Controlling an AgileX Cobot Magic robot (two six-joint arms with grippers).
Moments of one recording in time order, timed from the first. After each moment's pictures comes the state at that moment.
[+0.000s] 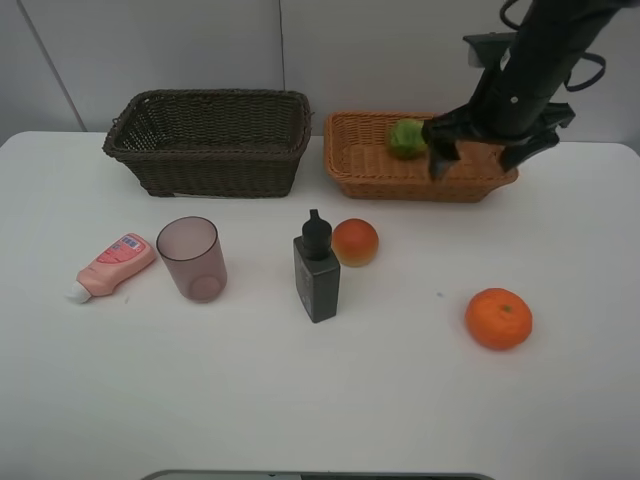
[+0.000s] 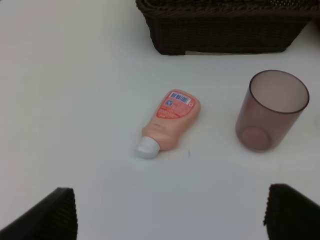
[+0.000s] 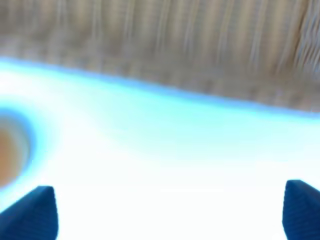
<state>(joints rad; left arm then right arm) -0.04 -0.01 -0.50 -0.01 1.06 -0.01 0.32 1.75 -1.25 -0.15 0.91 0.17</state>
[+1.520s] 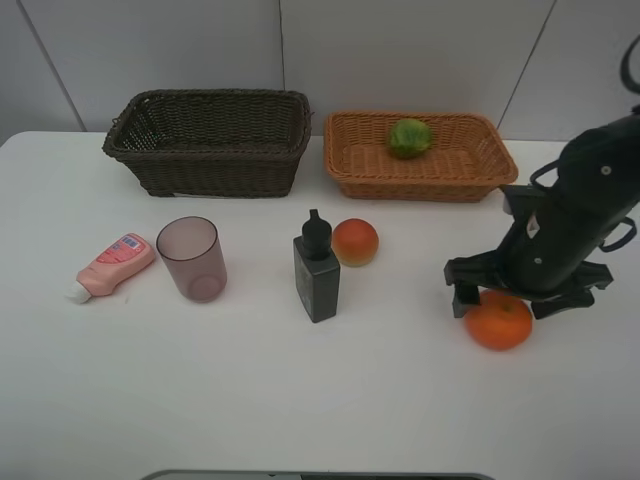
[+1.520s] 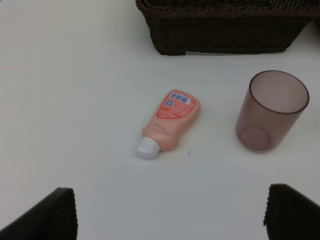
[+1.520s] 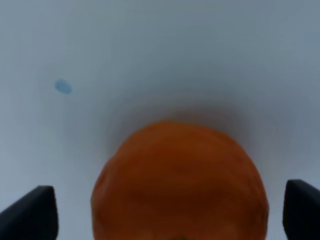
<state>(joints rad) -0.04 -0.01 -0.50 -0.01 1.06 -0.01 0.36 1.67 -0.69 -0.16 0.61 0.49</state>
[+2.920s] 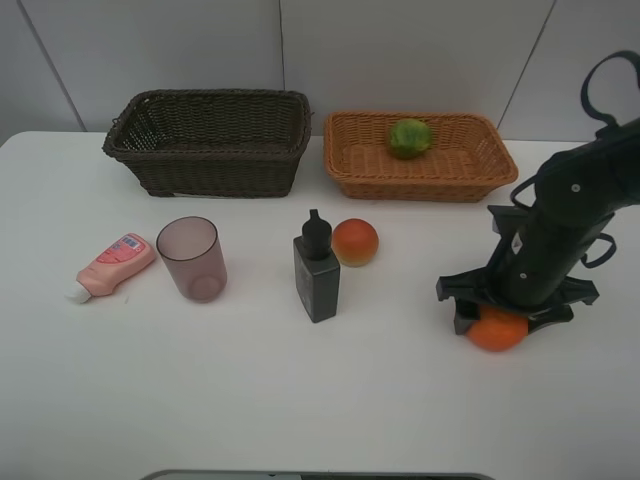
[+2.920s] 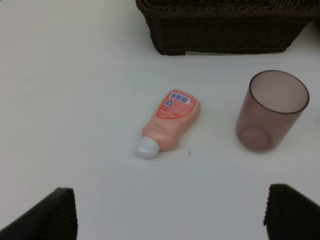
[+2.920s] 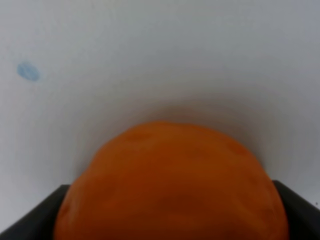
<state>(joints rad) -0.04 -0.01 -0.50 -0.01 1.06 -0.01 0.36 1.76 -0.69 -0.14 0.58 0.49</state>
